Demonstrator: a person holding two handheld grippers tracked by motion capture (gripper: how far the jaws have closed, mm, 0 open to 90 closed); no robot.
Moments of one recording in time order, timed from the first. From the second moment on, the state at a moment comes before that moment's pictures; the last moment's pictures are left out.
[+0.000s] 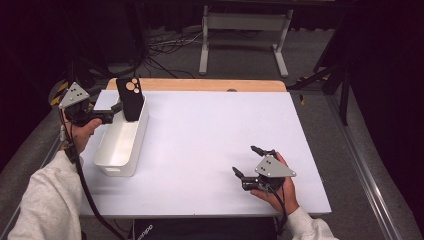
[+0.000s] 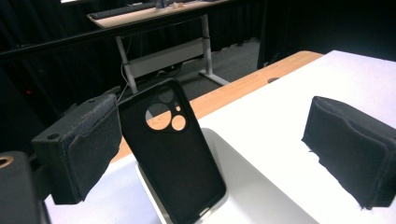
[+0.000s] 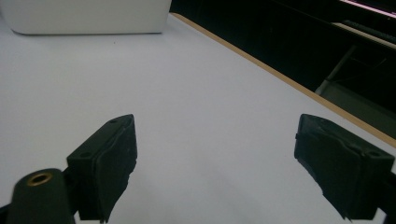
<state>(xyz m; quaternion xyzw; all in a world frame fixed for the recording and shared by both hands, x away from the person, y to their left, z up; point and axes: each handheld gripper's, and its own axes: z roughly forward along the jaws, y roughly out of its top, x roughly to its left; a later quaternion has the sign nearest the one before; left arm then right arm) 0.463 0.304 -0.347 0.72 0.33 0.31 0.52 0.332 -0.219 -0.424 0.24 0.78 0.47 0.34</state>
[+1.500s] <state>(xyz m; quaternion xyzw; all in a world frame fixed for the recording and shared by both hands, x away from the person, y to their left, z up) 0.404 0.264 -0.334 0.73 0.25 0.29 0.57 0.330 -0.220 -0.419 0.24 0.78 0.48 0.34</state>
